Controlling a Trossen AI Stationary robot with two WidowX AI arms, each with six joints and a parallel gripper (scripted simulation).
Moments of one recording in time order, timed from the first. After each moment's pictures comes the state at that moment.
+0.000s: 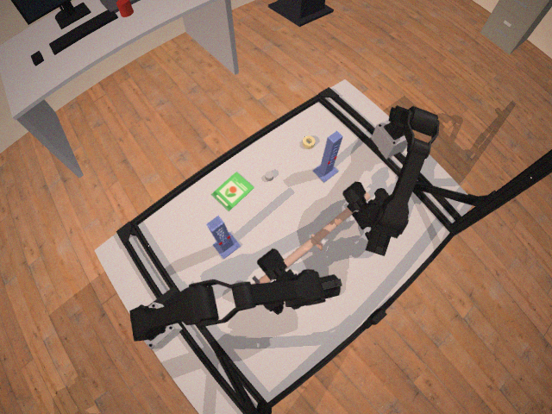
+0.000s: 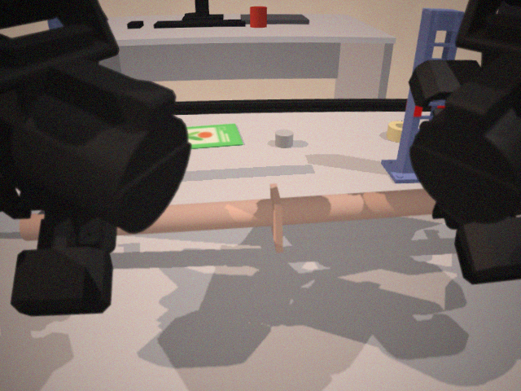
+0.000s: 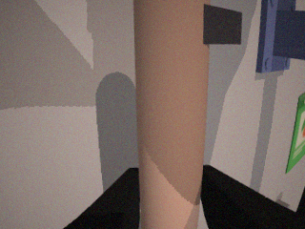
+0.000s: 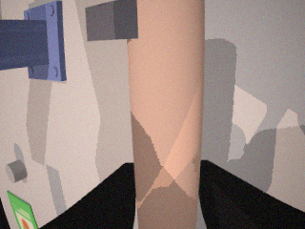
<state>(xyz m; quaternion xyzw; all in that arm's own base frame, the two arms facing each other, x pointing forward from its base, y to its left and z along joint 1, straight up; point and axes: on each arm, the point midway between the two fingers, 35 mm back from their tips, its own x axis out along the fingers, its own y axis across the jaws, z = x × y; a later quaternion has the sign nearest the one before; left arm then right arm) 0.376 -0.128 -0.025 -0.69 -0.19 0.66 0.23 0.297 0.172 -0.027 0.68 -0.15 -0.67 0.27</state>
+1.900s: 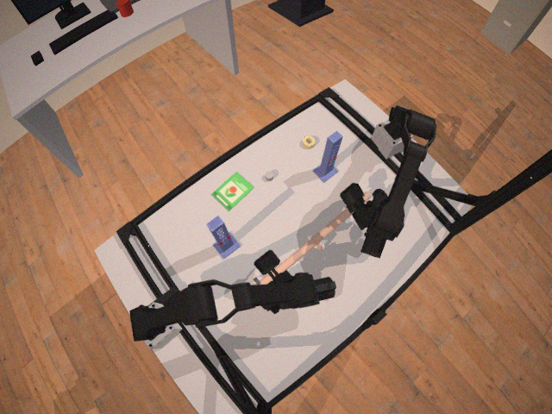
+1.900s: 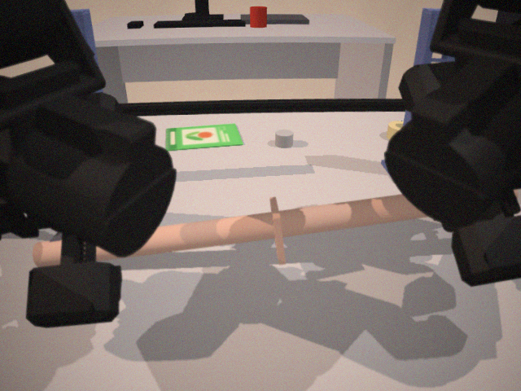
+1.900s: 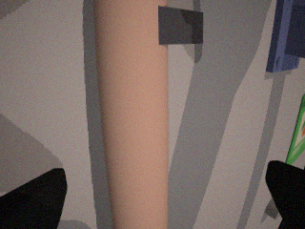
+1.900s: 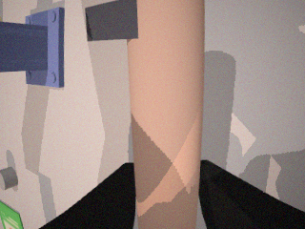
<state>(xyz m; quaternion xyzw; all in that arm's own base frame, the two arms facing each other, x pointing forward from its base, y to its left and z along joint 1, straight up) 0.375 -0.120 -0.043 -0.72 -0.20 0.62 0.23 0.298 0.171 -0.029 0.65 -0.14 -0.69 0.28</state>
